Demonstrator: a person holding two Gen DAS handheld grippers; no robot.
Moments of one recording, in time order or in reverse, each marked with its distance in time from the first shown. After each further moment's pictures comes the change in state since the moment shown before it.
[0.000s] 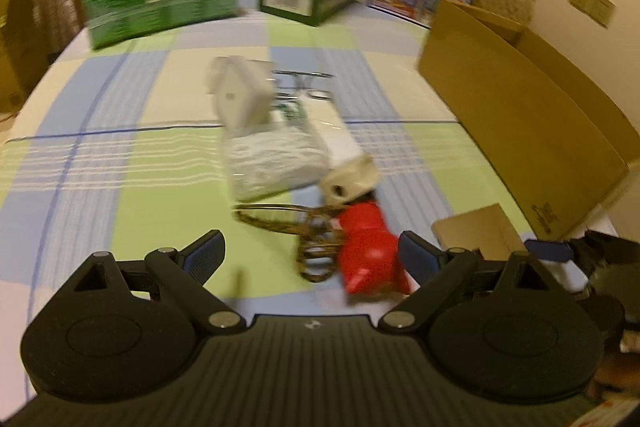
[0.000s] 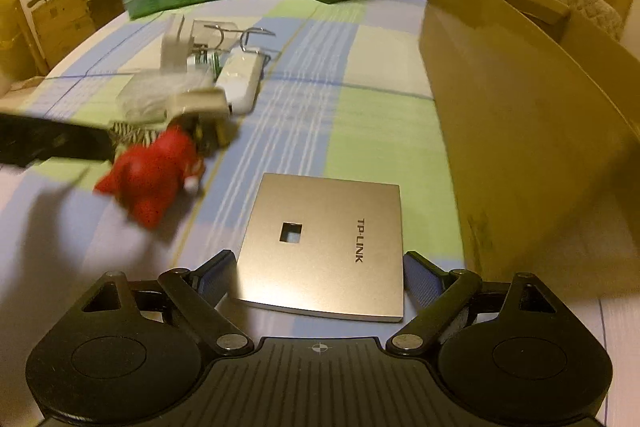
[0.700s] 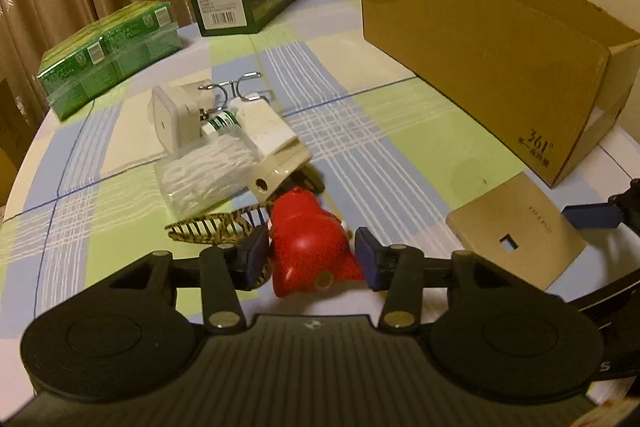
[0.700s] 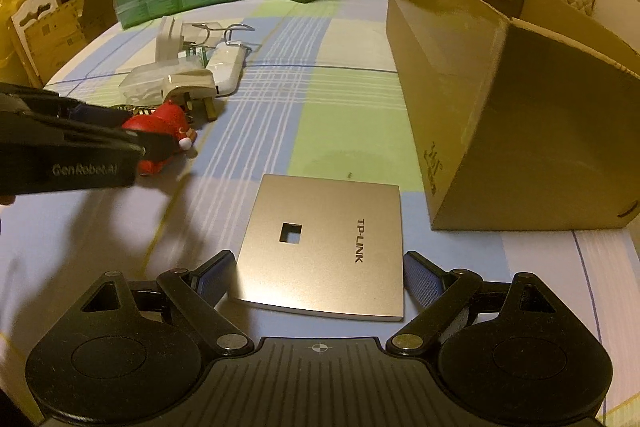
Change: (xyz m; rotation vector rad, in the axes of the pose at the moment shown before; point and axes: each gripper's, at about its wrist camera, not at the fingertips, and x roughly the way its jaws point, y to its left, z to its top) left arm 0.023 -0.068 -0.023 0.268 -0.021 0.090; right arm -0.026 -0.013 -0.031 0.064 -0.023 -0.010
